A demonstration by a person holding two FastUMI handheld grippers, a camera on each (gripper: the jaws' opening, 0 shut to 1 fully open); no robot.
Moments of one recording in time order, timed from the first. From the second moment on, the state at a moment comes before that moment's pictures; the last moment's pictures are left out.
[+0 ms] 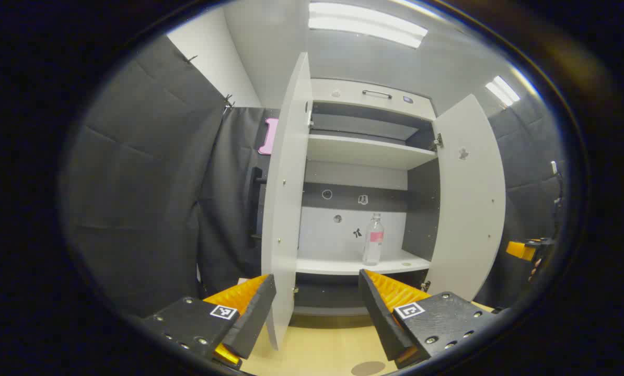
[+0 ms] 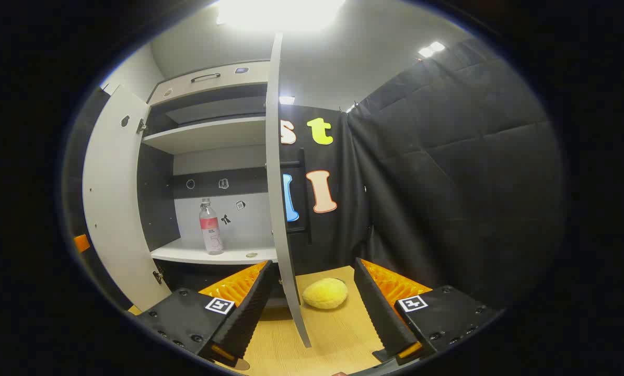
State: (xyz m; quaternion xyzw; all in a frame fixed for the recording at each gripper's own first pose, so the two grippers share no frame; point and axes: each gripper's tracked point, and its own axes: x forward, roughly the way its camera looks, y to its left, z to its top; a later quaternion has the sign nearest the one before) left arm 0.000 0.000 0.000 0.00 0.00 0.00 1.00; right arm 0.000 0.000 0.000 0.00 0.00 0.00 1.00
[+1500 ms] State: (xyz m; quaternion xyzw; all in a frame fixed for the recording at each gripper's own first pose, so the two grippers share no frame) left arm 0.090 -0.075 0.005 0.01 0.01 -0.07 1.00; right arm 0.013 -0.066 0.026 0.00 -0.01 -0.08 1.00
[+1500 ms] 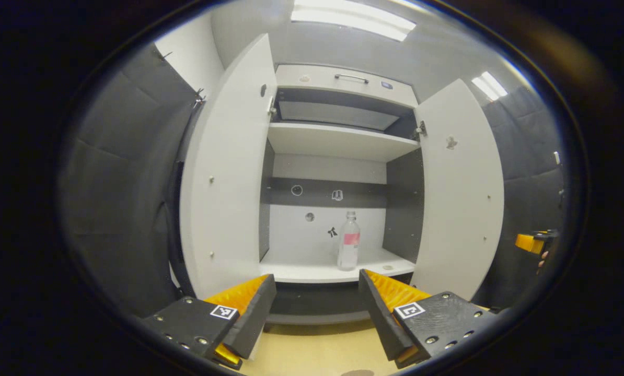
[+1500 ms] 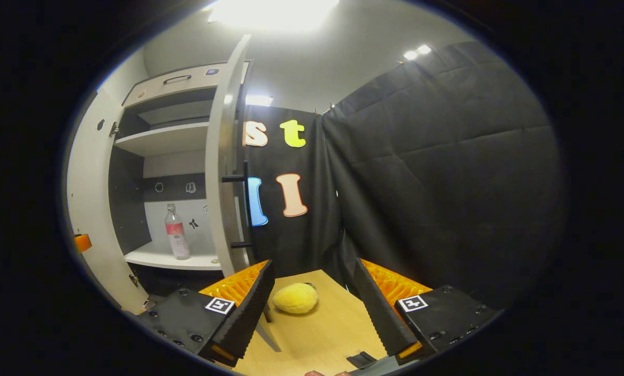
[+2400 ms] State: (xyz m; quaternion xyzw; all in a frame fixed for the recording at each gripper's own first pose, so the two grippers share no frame) left arm 0.312 -0.188 0.028 0.03 0.00 -0.13 0.99; right arm 0.059 -0.177 0.023 0.03 -0.03 -0.20 0.98
